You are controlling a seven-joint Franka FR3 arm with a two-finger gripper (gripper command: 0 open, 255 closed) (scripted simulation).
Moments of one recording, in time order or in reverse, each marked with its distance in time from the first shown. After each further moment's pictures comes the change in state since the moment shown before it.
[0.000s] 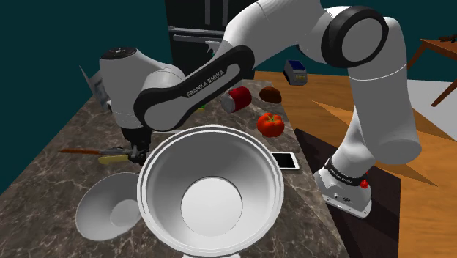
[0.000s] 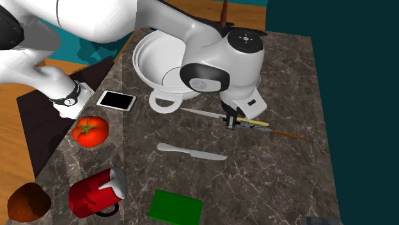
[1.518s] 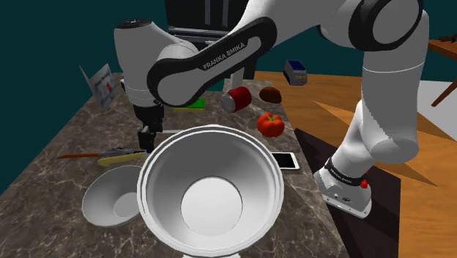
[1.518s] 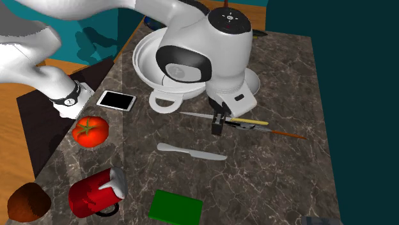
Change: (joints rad) arm -0.066 -0.169 0.008 -0.127 0.050 -0.042 -0.012
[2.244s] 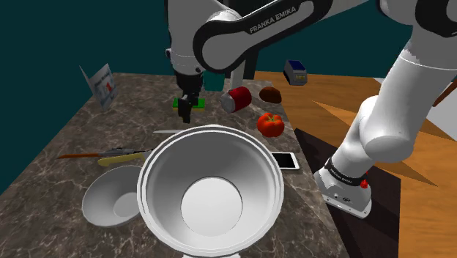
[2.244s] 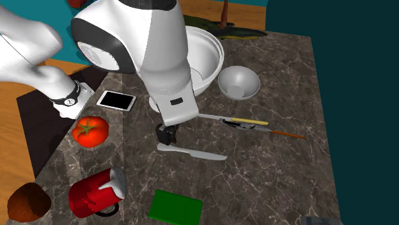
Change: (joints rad) arm -0.129 -0.356 -0.048 -0.322 0.103 -0.024 -0.037
